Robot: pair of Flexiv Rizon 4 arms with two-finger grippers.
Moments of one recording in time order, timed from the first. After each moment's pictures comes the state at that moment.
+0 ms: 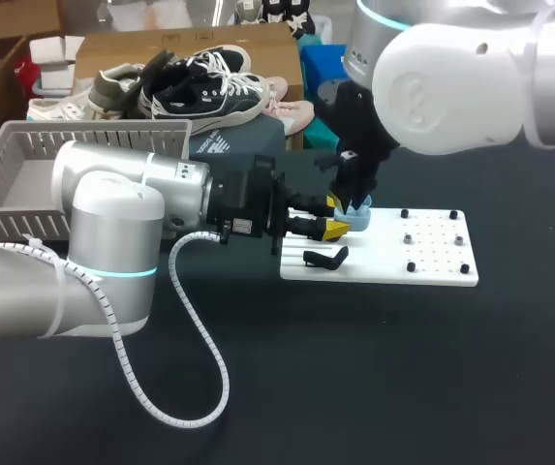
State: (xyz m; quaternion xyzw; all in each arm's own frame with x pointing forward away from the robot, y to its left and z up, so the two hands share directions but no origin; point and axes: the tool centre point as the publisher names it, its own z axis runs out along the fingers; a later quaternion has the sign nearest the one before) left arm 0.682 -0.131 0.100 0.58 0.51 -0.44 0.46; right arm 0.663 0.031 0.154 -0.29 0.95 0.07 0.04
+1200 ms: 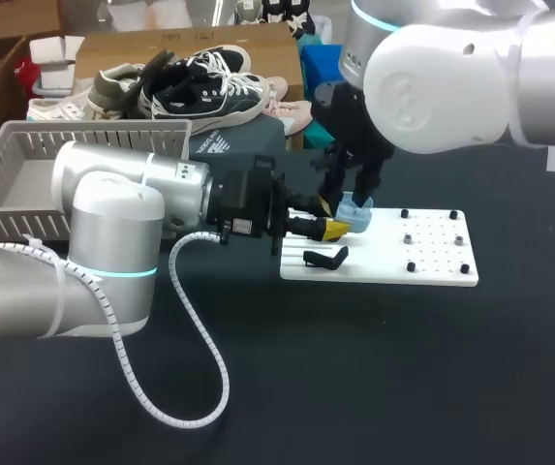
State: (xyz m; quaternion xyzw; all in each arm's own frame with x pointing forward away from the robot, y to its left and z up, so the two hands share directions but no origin) left arm 0.682 -0.131 0.100 0.58 0.51 -0.44 0.46; right arm 0.668 0.036 0.148 -0.29 0.95 0.07 0.04
